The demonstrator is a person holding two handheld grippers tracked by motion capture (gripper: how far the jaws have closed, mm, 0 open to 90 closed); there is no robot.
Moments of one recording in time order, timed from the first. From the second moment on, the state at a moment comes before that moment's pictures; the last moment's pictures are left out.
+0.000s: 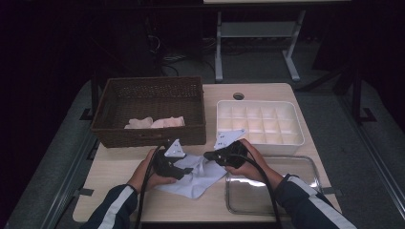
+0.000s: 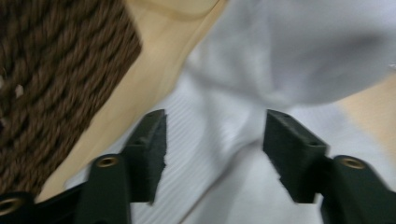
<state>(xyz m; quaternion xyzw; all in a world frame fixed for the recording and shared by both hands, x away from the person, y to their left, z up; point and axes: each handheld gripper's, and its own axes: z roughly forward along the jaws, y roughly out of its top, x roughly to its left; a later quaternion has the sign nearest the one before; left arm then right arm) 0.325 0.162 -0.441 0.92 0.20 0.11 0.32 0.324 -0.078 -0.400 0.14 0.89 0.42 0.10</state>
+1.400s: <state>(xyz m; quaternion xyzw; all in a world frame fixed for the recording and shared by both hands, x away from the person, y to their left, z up) 0.288 0.124 -0.434 0.91 0.16 0.11 0.37 0.317 -0.086 -0.416 0.15 0.90 0.40 0.07</state>
